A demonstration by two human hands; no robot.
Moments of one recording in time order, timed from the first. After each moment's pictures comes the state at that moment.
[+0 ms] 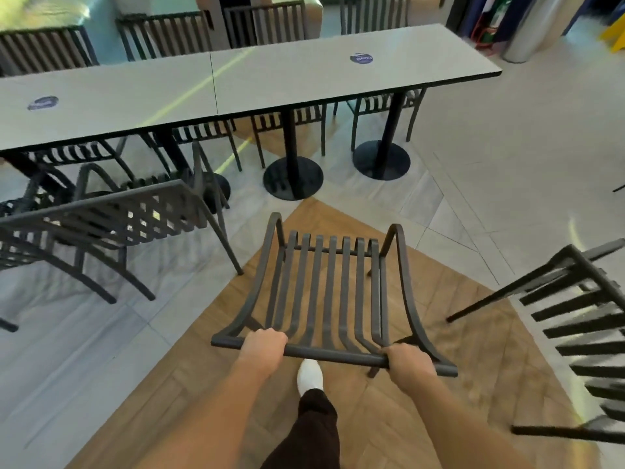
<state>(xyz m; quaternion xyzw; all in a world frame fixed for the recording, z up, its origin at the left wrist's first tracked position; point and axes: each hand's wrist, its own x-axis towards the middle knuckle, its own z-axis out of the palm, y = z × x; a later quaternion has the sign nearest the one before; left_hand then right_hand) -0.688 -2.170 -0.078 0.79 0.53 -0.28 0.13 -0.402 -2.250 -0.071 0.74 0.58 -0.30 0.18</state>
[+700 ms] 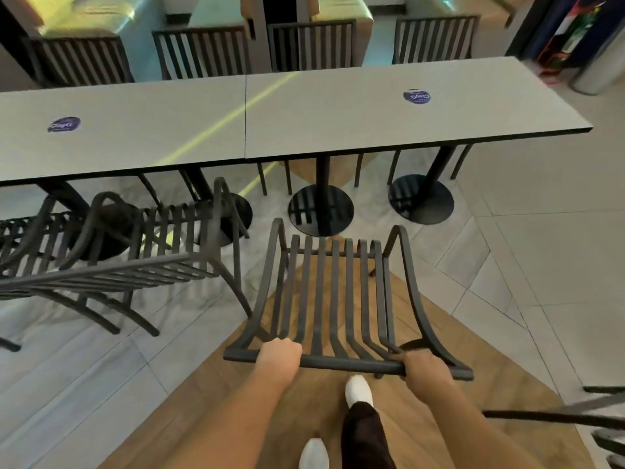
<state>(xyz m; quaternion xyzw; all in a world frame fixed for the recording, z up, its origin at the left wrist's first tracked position) -0.661 -1.886 -0.072 0.75 0.56 -0.29 0.18 -0.368 -1.931 -0.064 0.68 0.66 -0.23 0.21</state>
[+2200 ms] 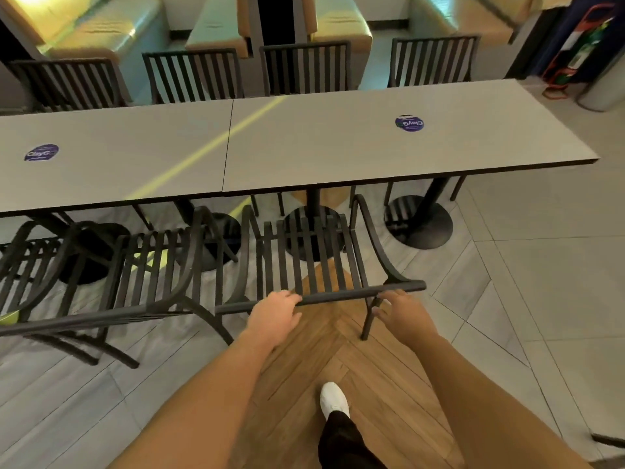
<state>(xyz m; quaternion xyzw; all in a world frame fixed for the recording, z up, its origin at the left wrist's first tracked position) -0.596 -1.699 -0.017 0.77 0.61 -0.04 0.19 -0.308 -1.716 -0.013 0.71 0.64 -0.28 -0.05</state>
